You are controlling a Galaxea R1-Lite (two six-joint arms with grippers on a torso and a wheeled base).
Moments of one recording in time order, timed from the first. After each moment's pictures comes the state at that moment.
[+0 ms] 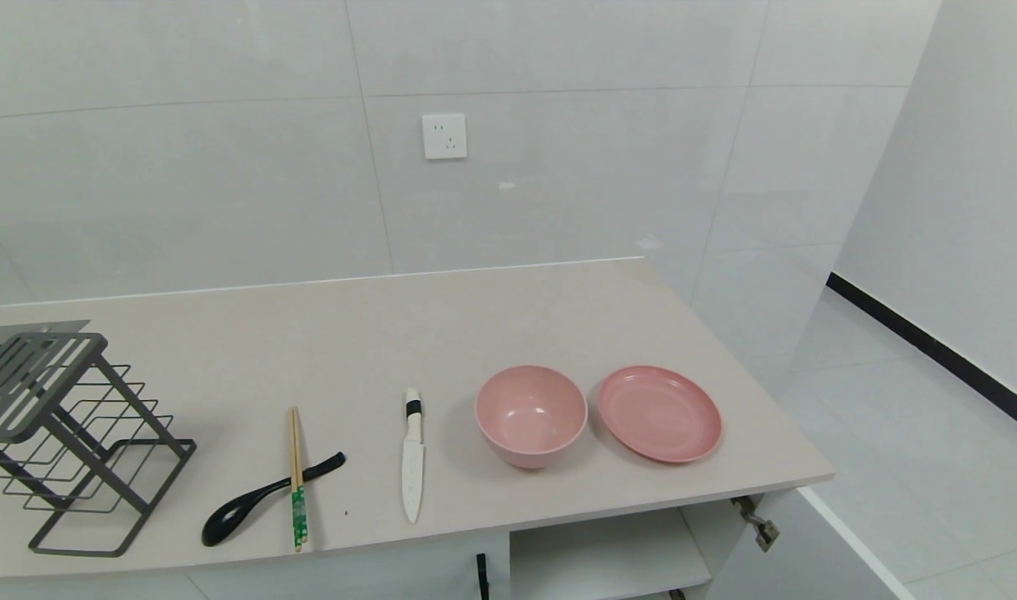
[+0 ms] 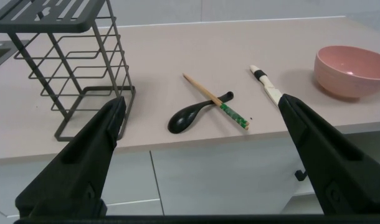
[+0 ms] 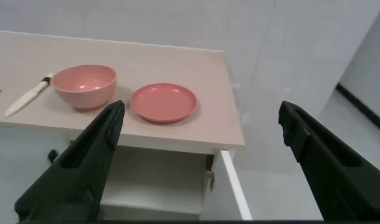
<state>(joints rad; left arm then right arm) 0.00 0.00 0.00 0.00 0.00 0.01 0.04 0.20 -0.09 -0.12 0.21 -0.06</state>
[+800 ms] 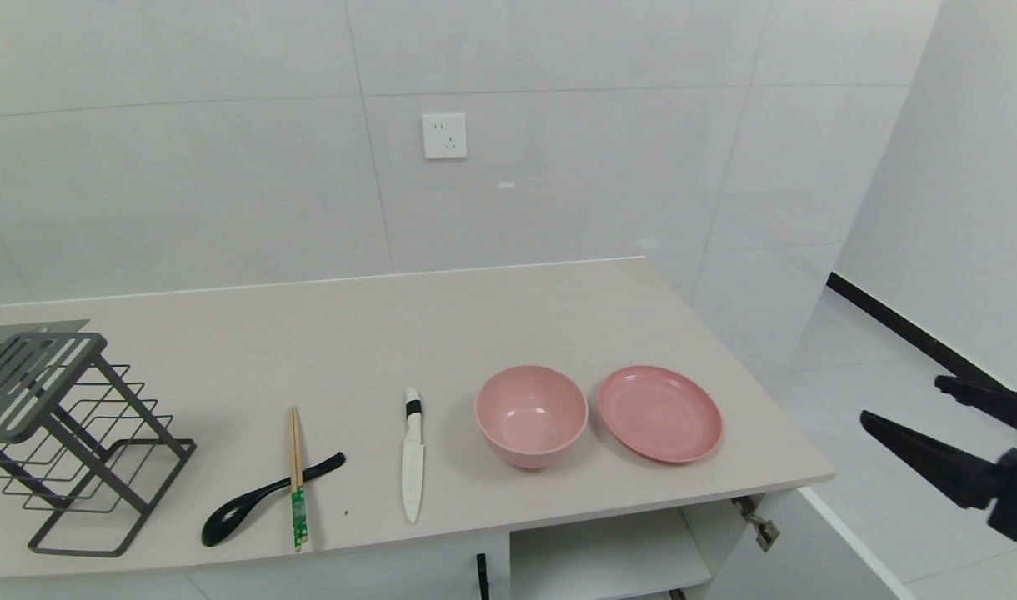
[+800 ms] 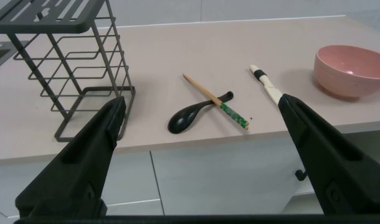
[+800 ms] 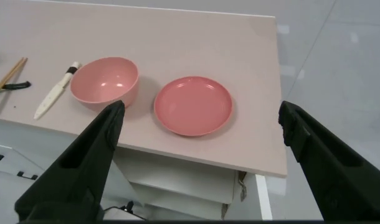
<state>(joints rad) 0.00 0.00 0.00 0.00 0.00 0.01 0.13 1.07 -0.26 -0.57 0.25 -0.03</state>
